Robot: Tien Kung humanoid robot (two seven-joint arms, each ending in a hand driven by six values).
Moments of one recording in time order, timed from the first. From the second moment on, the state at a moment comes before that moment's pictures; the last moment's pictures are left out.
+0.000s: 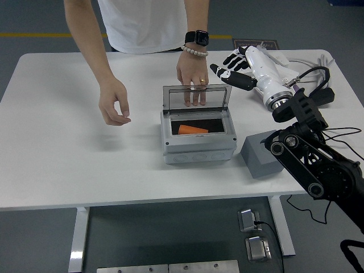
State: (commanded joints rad) left arm 0.05 0.22 -0.81 -0.18 1.10 0.03 0.12; right arm 0.54 -0.24 1.02 1.34 -1.83 -0.23 -0.29
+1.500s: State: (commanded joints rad) left arm 0.05 0.22 -0.81 -0.18 1.10 0.03 0.12; right arm 0.54 -0.22 0.83 1.28 -1.72 -0.30 -0.25
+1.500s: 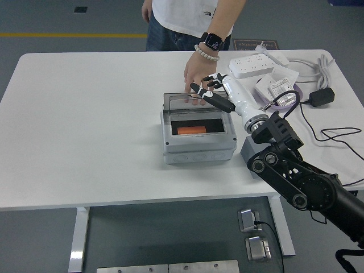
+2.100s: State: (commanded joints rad) left arm 0.05 0.22 -0.81 -0.18 1.10 0.03 0.12; right arm 0.51 -0.34 0.77 1.40 -1.70 -0.24 -0.31
